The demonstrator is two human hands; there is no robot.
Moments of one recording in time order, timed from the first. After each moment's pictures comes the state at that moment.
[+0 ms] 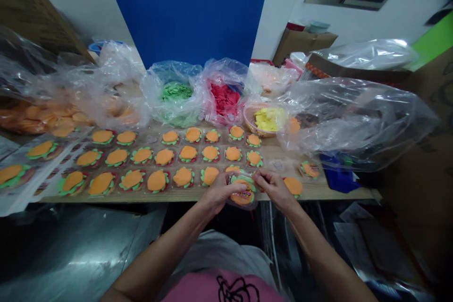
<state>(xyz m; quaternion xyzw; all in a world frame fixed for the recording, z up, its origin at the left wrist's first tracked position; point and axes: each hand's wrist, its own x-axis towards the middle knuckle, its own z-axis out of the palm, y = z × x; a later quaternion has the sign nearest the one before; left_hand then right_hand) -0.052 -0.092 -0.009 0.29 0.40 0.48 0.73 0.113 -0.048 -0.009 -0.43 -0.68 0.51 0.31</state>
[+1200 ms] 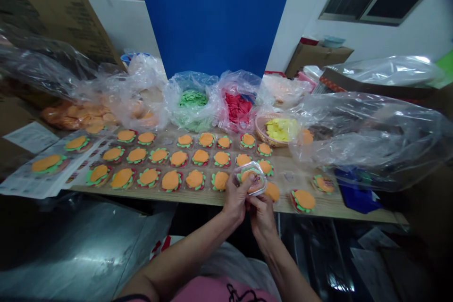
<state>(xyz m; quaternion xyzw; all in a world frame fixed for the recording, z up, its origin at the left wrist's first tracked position) -0.019 -0.092 -0.009 0.17 0.43 0.69 0.55 0.042 -0.099 -0.037 -0.45 -0.27 0.66 0.53</state>
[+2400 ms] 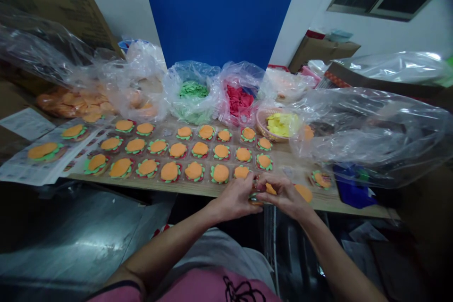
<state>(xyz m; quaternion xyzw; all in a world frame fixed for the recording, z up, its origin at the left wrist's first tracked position) -0.053 -0.105 0.006 0.73 0.51 0.29 0.36 0.109 -0.057 0.024 -0.31 -0.78 0.48 0.24</state>
